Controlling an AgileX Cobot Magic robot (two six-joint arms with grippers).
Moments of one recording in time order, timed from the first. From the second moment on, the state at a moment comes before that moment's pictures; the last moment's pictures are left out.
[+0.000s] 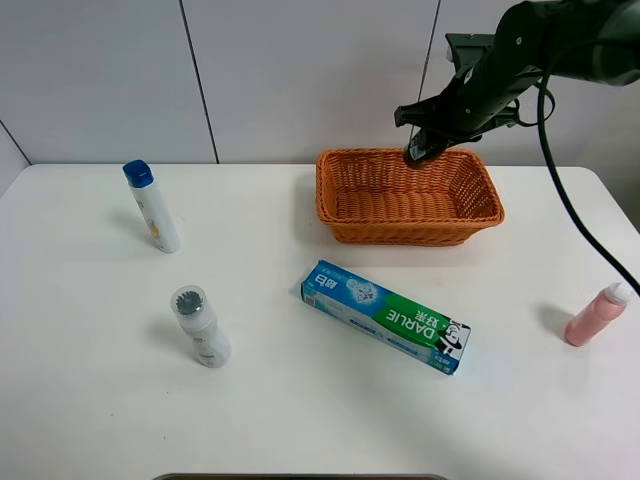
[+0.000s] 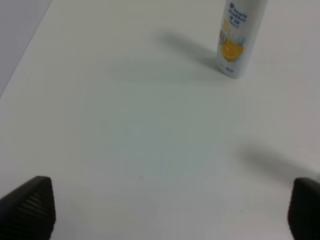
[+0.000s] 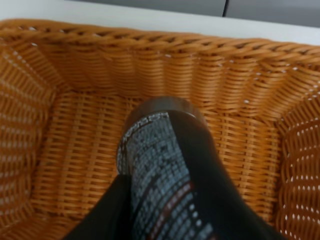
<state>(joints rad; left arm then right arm) 0.05 0.00 -0.51 0.02 1.05 0.01 0.24 1.94 -1.54 0.03 0.63 0.07</state>
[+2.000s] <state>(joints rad) 0.05 0.00 -0.51 0.02 1.05 0.01 0.24 2.14 -1.56 0.03 0.60 0.00</state>
